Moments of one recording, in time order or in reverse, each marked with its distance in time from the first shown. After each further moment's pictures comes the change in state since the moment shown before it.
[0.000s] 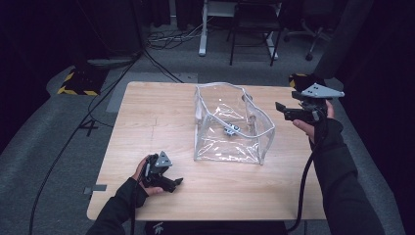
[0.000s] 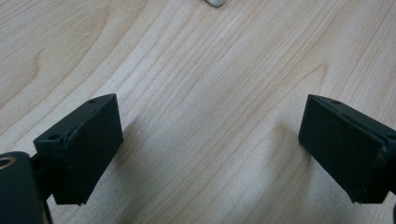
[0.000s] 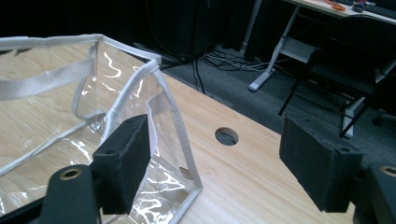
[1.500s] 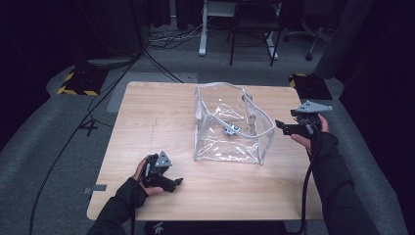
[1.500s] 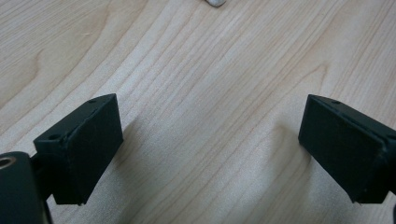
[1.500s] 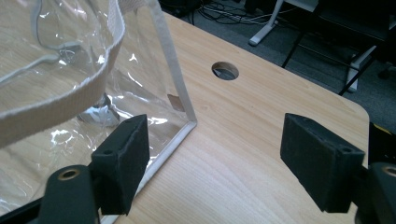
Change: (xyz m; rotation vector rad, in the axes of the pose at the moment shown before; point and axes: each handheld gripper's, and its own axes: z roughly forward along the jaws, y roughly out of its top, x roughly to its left) left arm 0.000 0.000 0.000 -0.001 0.001 -0.003; right arm -0.004 -0.064 0.023 0.166 -0.005 0.022
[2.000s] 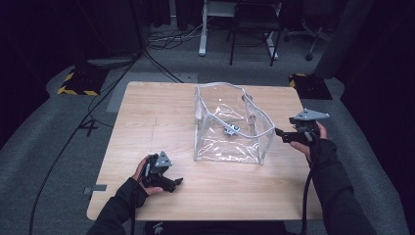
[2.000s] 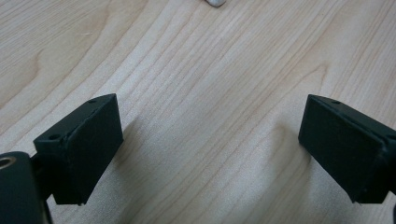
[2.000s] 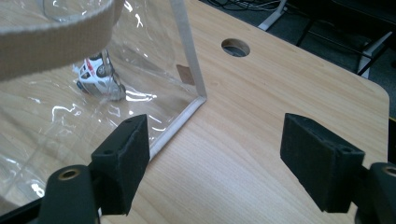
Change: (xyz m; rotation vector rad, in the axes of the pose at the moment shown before) left arm 0.000 0.000 0.000 0.000 0.000 0.000; right arm 0.006 -0.023 0.004 0.038 0.023 -0.001
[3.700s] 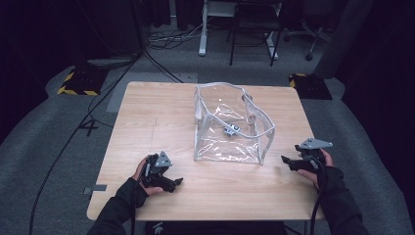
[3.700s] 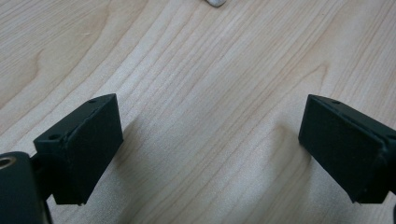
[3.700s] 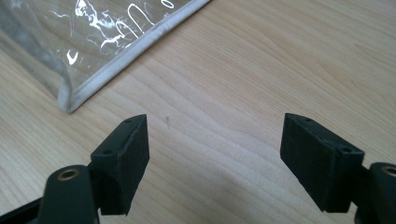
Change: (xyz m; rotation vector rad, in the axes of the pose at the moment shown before) left arm 0.000 0.000 0.000 0.000 0.002 0.004; right arm 0.012 -0.092 -0.011 0.113 0.025 0.007
